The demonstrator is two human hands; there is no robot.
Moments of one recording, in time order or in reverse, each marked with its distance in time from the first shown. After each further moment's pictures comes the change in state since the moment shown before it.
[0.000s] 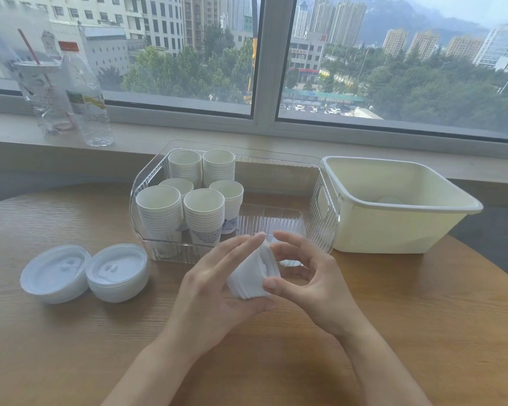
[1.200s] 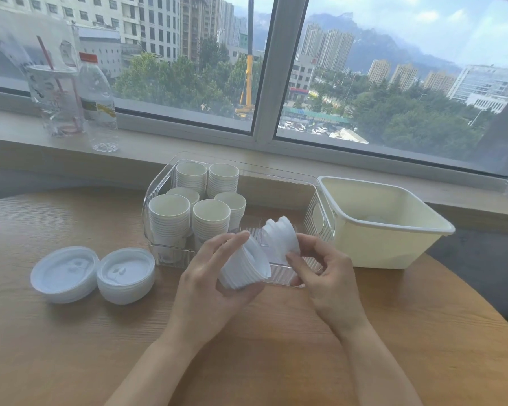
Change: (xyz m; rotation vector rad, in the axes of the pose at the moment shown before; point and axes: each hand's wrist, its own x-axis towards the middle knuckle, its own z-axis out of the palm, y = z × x) left_hand 0.005 -0.004 -0.007 -0.016 0.173 -0.068; right_hand 0.004 -0.034 0.002 -0.017 0.239 -0.019
